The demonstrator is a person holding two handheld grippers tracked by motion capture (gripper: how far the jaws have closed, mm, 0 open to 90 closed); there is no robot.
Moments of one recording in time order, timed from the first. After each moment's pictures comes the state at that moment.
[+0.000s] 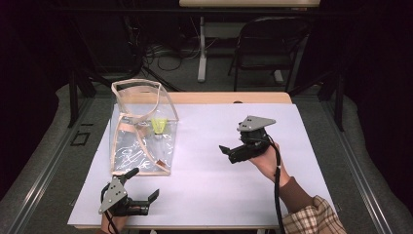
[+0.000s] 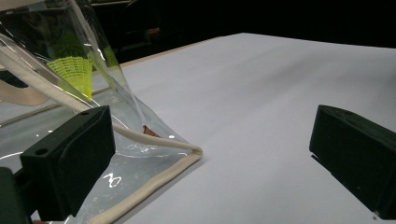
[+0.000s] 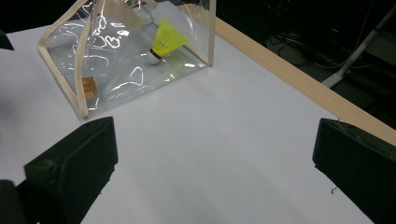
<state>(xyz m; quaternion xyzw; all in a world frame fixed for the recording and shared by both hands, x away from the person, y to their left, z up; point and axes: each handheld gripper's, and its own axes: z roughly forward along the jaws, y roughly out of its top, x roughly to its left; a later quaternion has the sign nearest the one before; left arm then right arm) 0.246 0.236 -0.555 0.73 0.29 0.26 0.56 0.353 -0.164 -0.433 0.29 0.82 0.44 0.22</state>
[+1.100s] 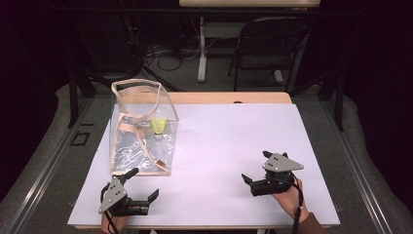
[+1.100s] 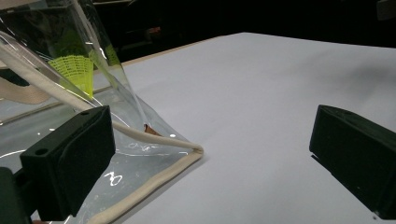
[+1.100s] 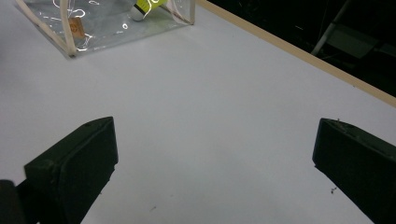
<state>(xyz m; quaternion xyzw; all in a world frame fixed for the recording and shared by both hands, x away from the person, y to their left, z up) 0.246 0.236 -0.555 0.73 0.29 0.26 0.56 0.280 -0.221 -0.494 0.31 0.80 0.44 0.27</state>
